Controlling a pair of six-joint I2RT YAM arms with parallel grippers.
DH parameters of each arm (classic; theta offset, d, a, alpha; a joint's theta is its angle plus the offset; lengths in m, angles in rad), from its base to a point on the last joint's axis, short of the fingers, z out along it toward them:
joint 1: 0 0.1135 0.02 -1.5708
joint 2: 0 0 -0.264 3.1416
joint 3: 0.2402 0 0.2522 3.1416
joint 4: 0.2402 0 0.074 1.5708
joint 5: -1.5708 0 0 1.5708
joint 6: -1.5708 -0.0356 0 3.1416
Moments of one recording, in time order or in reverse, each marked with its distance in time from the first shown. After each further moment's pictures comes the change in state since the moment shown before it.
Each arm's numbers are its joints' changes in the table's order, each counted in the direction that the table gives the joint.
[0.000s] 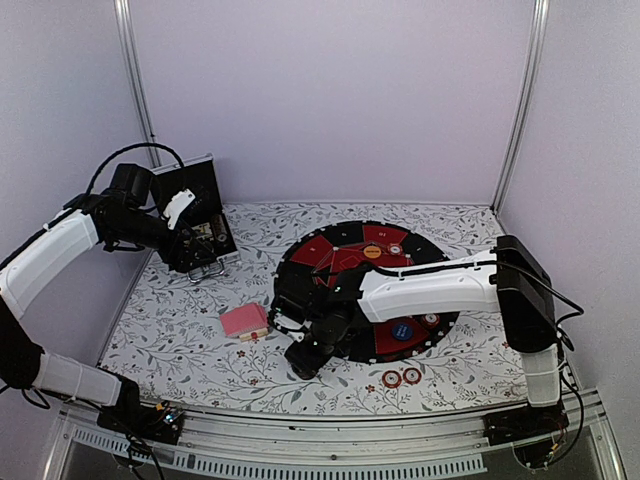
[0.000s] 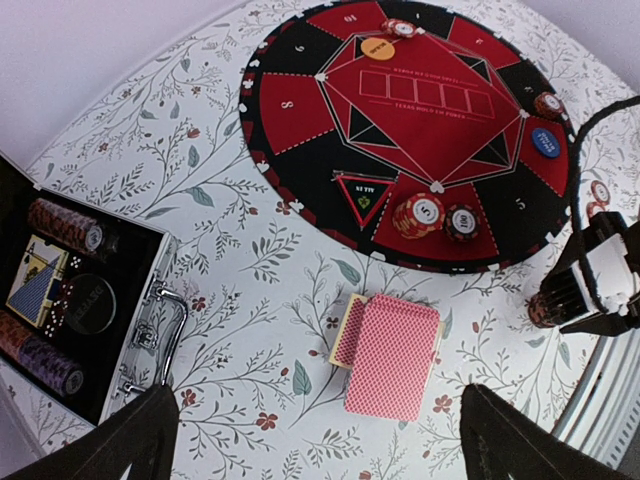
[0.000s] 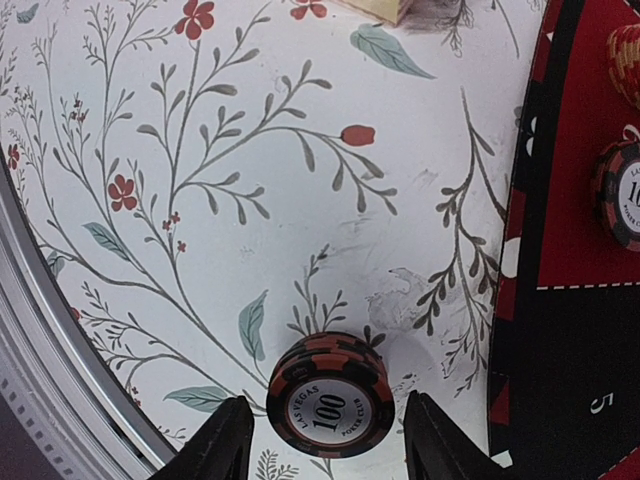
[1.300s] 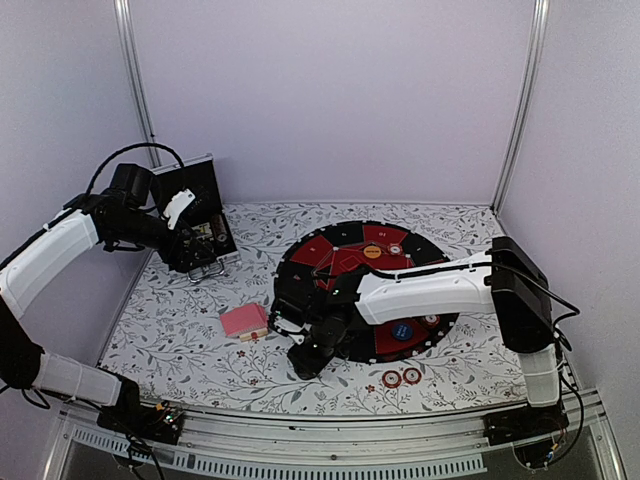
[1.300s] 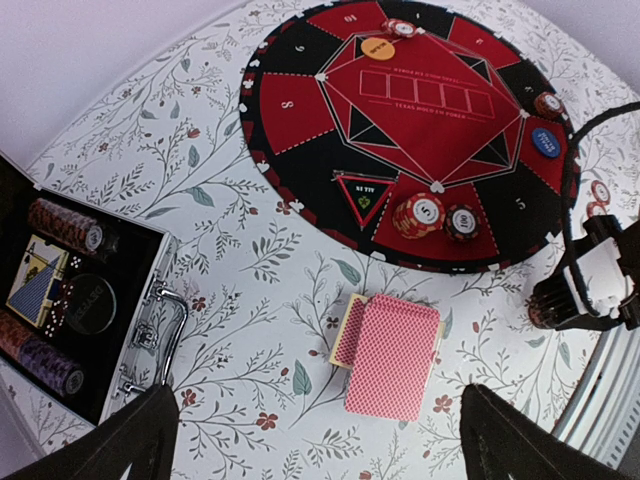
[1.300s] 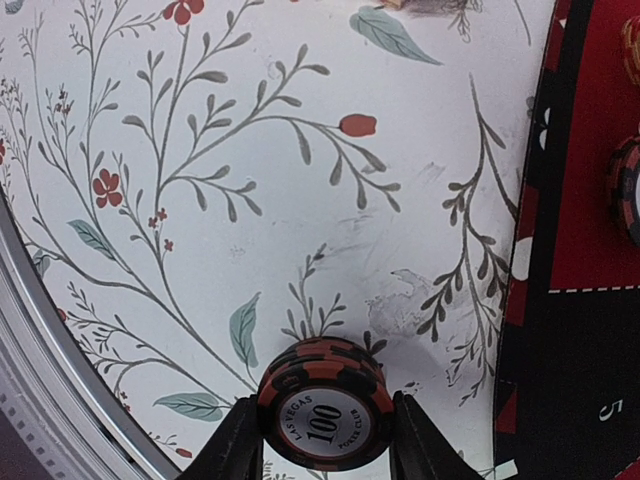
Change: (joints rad) left arm 0.000 0.000 0.000 0.000 0.000 0.000; right arm 0.000 0.018 -0.004 -0.006 0.000 0.005
